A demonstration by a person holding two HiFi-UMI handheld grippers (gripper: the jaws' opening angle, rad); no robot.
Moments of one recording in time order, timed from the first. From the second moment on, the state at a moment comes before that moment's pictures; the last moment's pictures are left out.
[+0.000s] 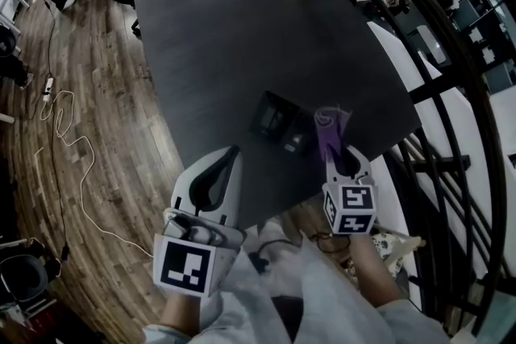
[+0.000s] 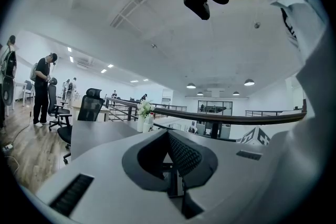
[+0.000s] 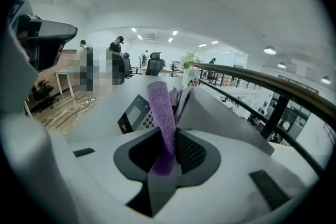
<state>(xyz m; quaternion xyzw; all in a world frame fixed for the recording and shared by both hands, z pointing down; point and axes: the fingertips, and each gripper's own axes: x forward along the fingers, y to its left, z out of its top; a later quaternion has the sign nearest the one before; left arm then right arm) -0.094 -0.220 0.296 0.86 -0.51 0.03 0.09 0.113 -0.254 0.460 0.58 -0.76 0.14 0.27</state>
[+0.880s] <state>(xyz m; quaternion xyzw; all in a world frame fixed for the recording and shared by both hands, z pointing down) -0.126 -0.213 0.295 0.83 -0.55 0.02 0.09 0.044 -0.370 0.433 0.37 -0.84 -0.11 0.37</state>
